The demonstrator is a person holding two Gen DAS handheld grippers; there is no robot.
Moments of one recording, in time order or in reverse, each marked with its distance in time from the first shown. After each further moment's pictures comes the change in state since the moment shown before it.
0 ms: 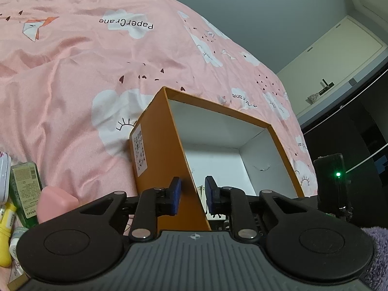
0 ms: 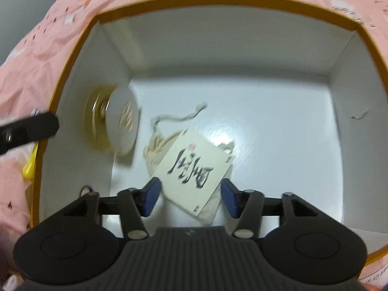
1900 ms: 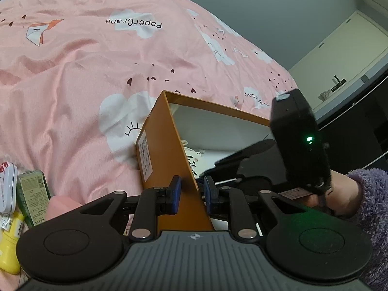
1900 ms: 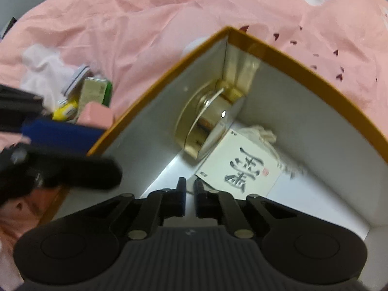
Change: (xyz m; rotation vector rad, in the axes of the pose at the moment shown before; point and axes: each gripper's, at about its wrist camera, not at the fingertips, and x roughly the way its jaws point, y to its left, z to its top) left arm 0.012 0.001 0.013 0.013 0.019 0.068; right arm 0.029 0.067 0.065 -0.576 0.027 0.109
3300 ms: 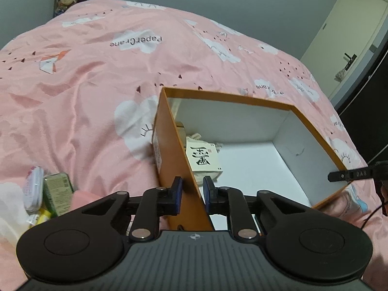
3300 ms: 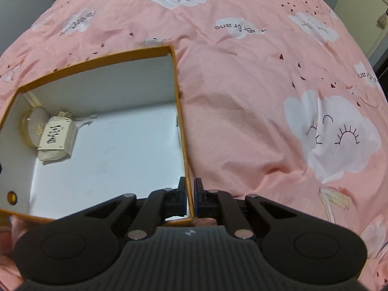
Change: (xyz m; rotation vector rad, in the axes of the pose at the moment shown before) left arm -0.017 -0.027 -0.037 0.165 -0.071 0.168; right arm -0.140 -0.084 -0.188 0.727 -0.175 -0.421
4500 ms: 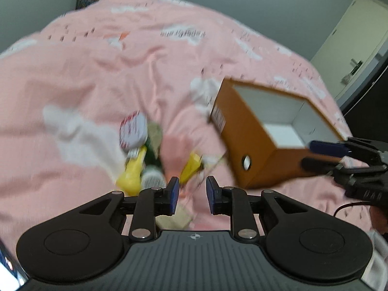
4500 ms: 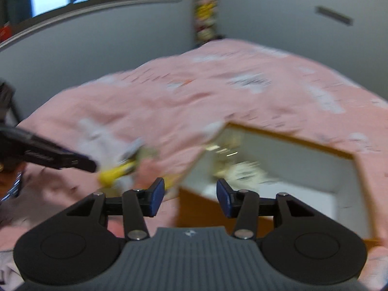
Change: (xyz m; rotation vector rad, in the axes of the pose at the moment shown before) left arm -0.105 0.099 -0.060 -0.066 0.058 0.026; right arm -0.090 0.209 -0.097 -0.466 -0.361 0.400
